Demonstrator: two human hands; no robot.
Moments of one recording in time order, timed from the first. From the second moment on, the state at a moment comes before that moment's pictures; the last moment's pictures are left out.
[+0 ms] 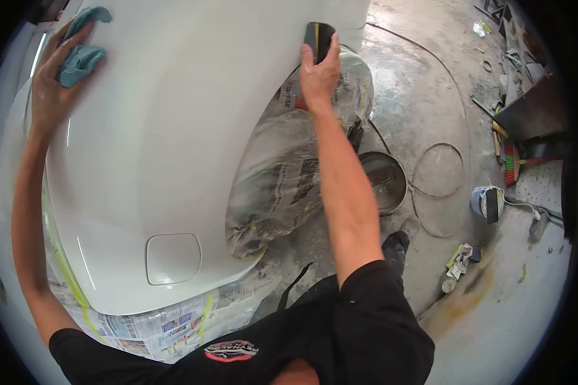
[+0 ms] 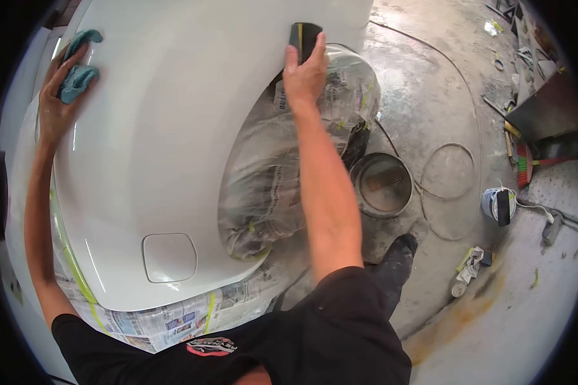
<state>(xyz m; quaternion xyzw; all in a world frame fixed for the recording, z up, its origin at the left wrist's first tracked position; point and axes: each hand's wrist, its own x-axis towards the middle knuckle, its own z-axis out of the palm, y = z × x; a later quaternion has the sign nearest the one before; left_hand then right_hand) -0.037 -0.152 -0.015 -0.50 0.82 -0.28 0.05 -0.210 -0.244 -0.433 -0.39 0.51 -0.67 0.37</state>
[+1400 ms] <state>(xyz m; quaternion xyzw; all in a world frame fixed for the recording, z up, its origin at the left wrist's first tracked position) -0.039 -0.149 -0.014 -0.50 0.81 -0.30 0.07 -0.178 -0.173 -0.419 -0.47 0.47 -0.71 0.25</state>
